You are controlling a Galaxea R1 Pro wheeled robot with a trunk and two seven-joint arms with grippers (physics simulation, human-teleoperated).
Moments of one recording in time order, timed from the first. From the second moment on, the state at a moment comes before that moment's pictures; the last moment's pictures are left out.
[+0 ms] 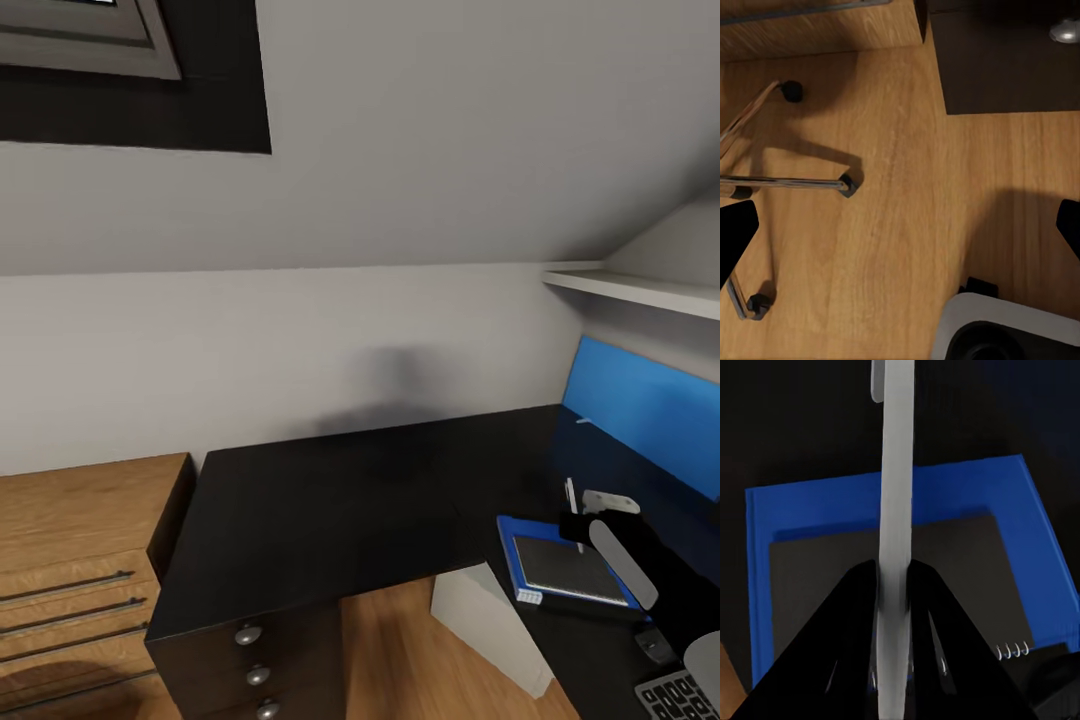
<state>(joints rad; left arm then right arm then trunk) 0.06 0.03 -0.21 -0.31 0.30 -0.48 0.36 -0.60 -0.43 0.22 -0.94 -0.66 0.65 -0.38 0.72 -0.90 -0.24</state>
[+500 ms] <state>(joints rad) 0.06 0.03 -0.21 -0.31 0.30 -0.48 0.36 -0.60 -0.43 0.22 -0.85 -0.66 0.65 -0.38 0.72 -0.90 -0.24</state>
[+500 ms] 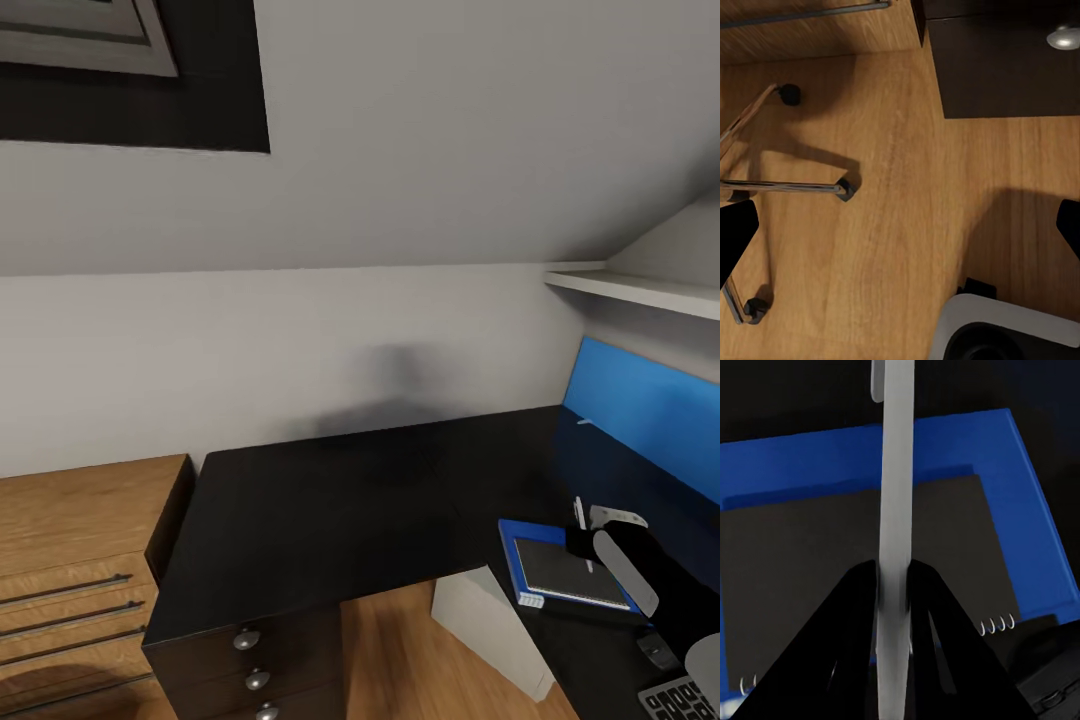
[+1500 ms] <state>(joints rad) 0.06 0.02 -0.20 -0.31 0.31 -0.48 0.36 -0.61 -0.43 0.22 -0.77 -0.65 0.63 -0.38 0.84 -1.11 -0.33</state>
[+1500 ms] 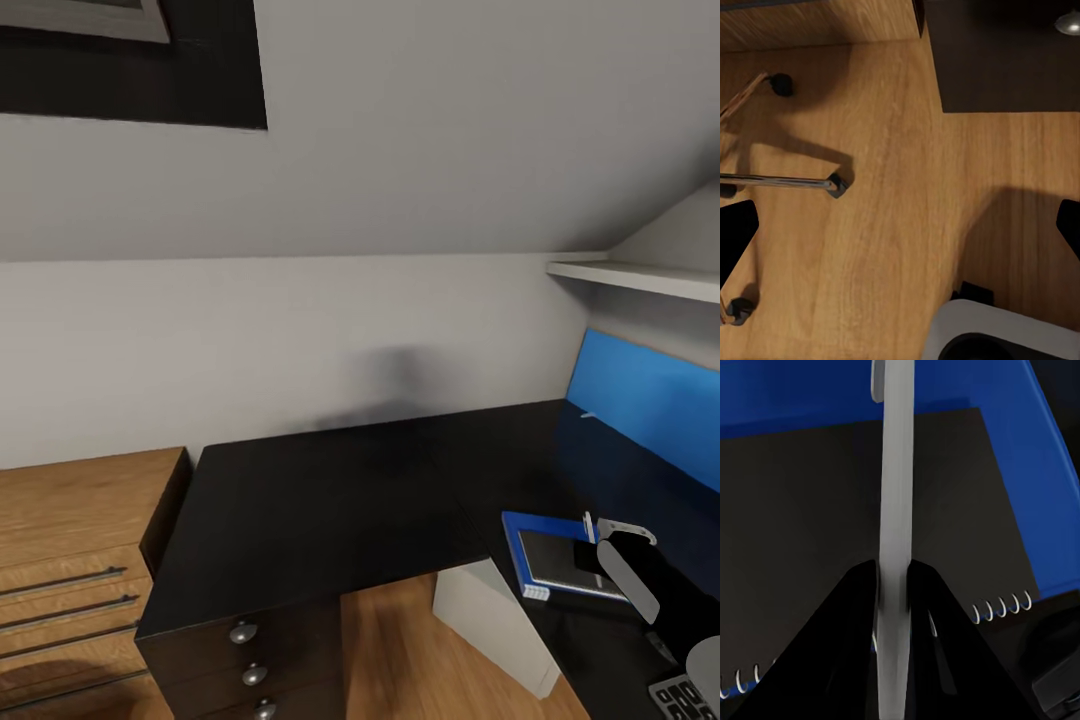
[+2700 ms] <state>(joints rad) 0.06 0.03 -0.20 -0.31 0.34 -0.48 0.35 -0.61 -0.43 0.22 -0.77 -0.65 0.63 -0.38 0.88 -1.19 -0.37</state>
